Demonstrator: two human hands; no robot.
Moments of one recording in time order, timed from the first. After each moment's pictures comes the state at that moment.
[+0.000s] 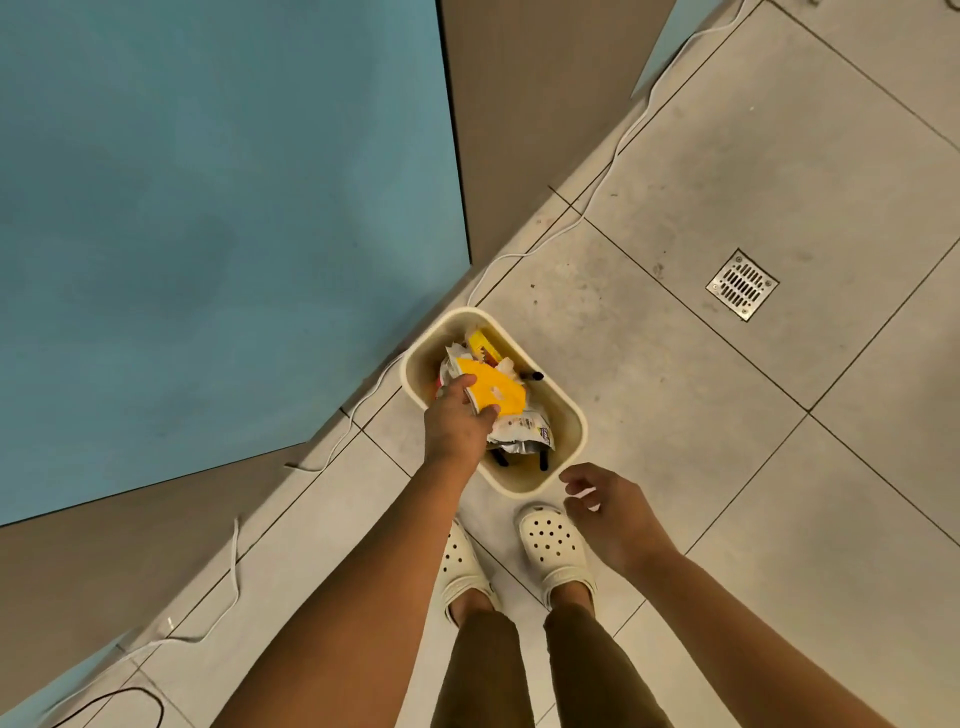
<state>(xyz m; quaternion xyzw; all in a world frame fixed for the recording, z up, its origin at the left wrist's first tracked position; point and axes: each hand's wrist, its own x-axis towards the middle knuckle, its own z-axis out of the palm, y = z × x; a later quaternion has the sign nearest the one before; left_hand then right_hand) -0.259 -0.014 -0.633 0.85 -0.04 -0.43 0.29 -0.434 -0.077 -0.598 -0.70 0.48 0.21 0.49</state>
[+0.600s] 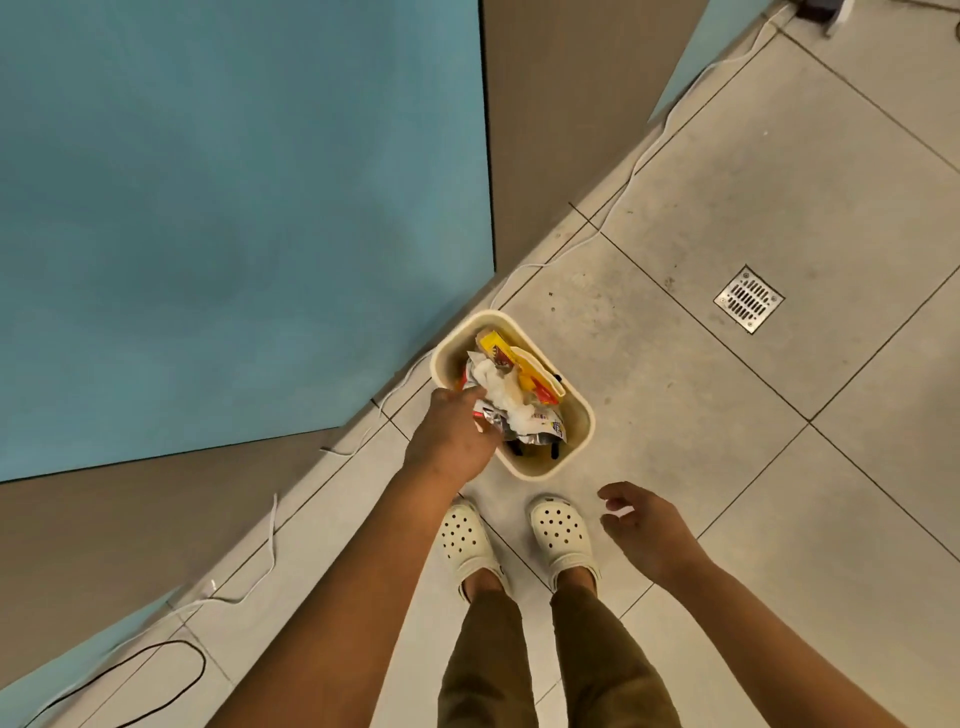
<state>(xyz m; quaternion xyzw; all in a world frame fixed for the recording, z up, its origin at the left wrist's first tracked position) -0.252 0.012 -0.526 0.86 -0.19 -0.46 0.09 -0.464 -0.078 -0.554 -0.69 0.48 0.28 0.46</state>
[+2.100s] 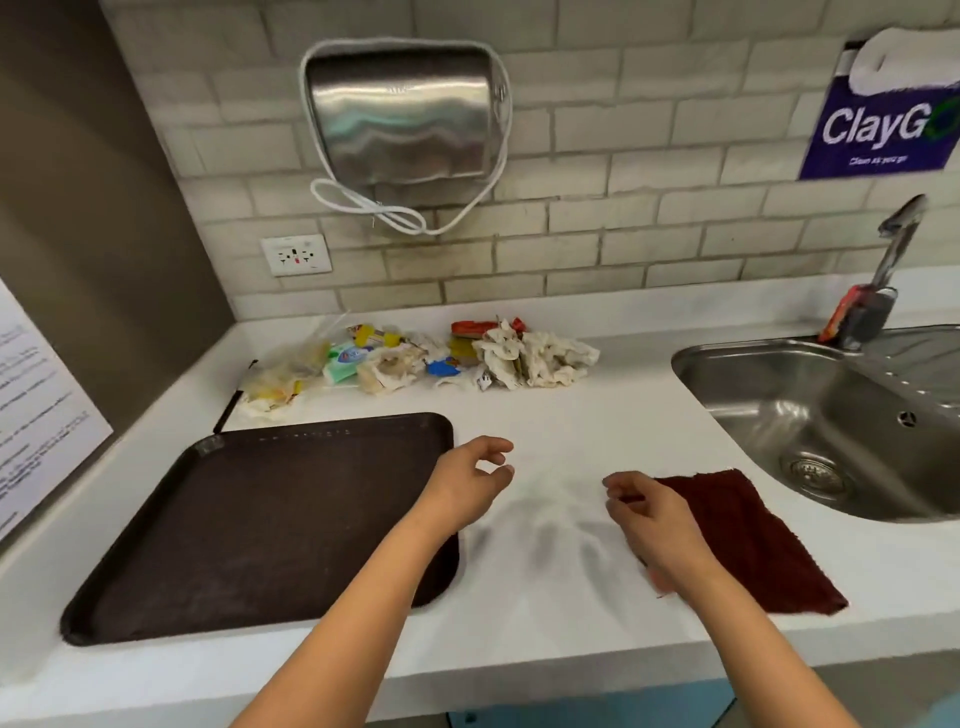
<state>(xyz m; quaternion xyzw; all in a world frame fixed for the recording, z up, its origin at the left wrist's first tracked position) -0.049 0.148 0.019 0.86 -0.07 -0.06 0.51 -0.095 -0.066 -0.024 -0.83 0.09 -0.05 0.55</state>
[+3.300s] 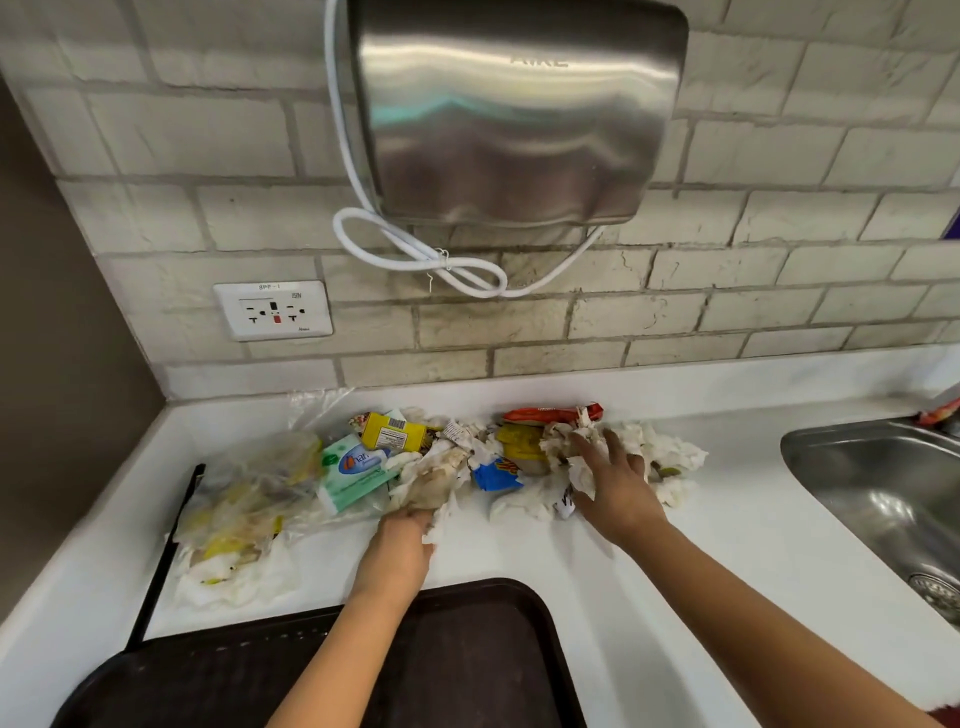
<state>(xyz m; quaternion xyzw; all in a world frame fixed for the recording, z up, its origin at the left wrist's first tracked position) 0.240 0.306 -0.069 0.97 -0.05 -0.03 0.24 0.226 0.056 -0.014 -0.99 0.08 0.00 0.14</state>
